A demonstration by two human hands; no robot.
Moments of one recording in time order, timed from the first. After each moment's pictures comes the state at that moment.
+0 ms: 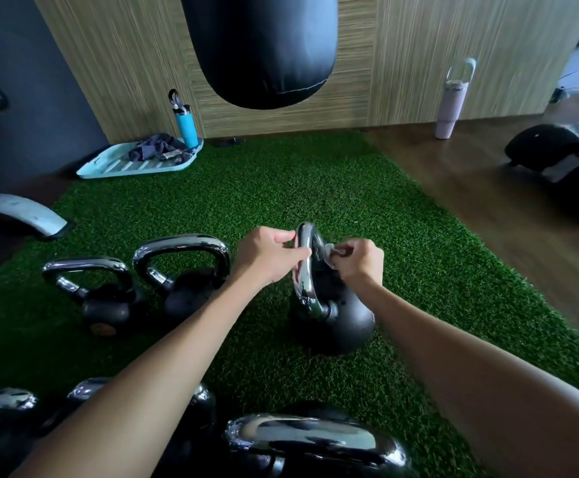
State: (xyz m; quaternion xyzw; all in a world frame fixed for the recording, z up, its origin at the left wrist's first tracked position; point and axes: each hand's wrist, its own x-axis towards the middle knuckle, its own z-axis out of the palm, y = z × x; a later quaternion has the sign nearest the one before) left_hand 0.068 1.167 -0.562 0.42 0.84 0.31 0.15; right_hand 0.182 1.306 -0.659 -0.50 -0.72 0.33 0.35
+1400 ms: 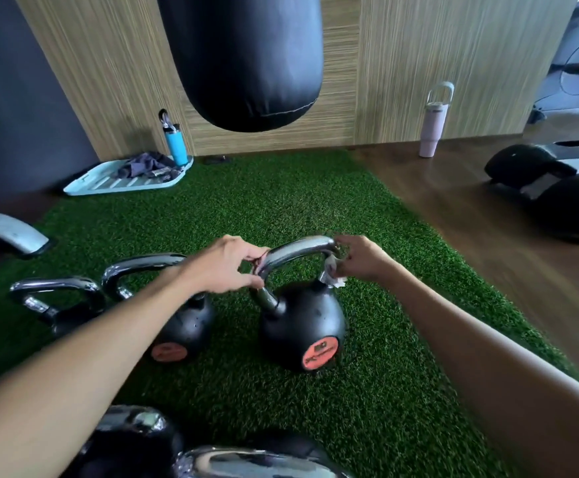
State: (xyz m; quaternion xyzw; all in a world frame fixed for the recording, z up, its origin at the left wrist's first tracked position) left_hand 0.035 1.178 -0.544 0.62 0.78 0.04 0.08; right_hand 0.240 1.365 -0.611 -0.36 -0.84 0.37 0.17
